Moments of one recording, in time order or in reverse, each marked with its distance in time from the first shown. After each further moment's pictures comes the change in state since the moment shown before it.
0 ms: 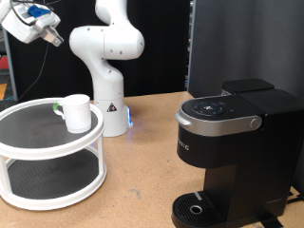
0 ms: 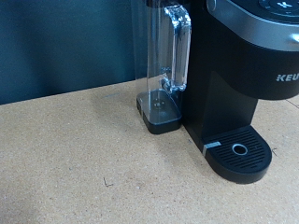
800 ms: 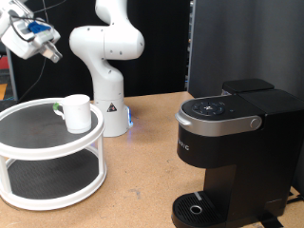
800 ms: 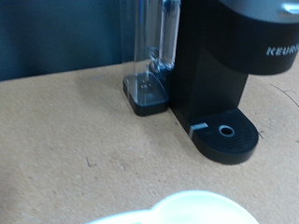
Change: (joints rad) arm -0.007 0.025 -0.024 -0.081 -0.011 0.131 -0.087
